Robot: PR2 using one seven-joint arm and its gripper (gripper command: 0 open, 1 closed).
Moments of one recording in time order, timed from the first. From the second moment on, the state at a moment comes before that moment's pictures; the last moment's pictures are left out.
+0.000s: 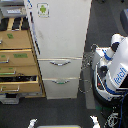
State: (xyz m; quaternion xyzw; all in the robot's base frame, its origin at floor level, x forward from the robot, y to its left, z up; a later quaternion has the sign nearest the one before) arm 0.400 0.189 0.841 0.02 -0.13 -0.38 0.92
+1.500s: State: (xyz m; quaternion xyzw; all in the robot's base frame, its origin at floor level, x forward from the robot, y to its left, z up) arm 0.476 0.162 0.858 -0.03 -0.10 -0.37 0.92
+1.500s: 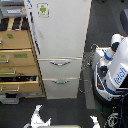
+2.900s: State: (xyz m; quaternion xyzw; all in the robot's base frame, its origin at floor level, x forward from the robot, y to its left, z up) arm 0.669 0.193 0.872 0.00 0.02 -0.13 0.99
